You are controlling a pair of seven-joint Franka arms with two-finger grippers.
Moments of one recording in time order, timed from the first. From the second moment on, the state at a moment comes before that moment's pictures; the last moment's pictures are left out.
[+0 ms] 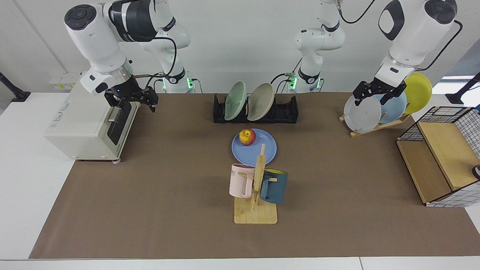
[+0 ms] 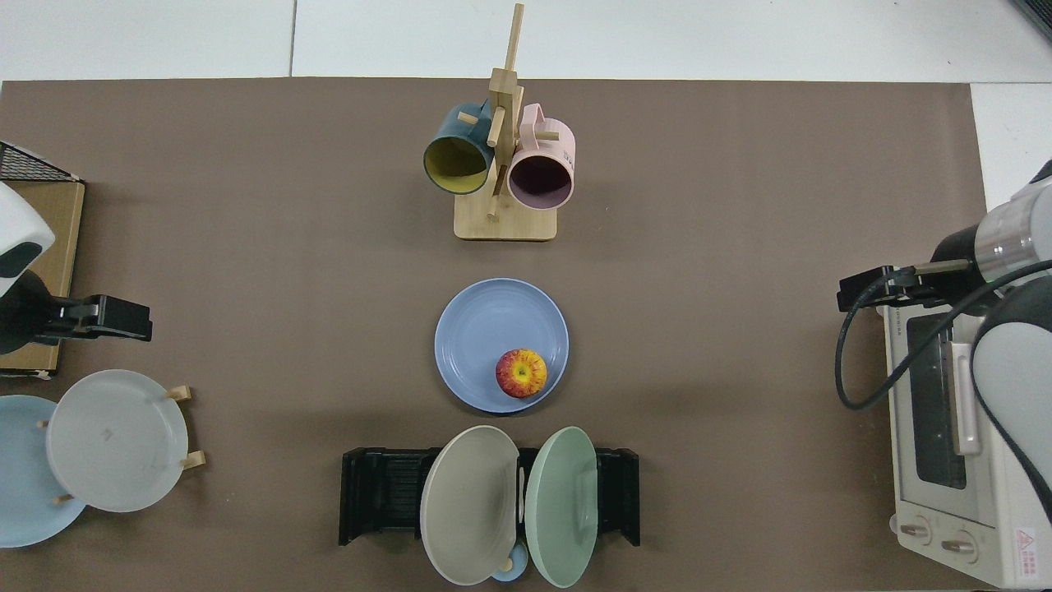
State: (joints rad) left arm 0.02 -0.09 0.00 -1.79 0.01 1.64 0.03; right arm 0.14 -0.03 -0.12 -1.75 0.03 1.68 0.00
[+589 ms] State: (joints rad) left arm 0.02 -0.09 0.00 -1.79 0.01 1.64 0.03; right arm 0.09 -0.02 -0.10 -1.74 -0.02 1.71 -0.03
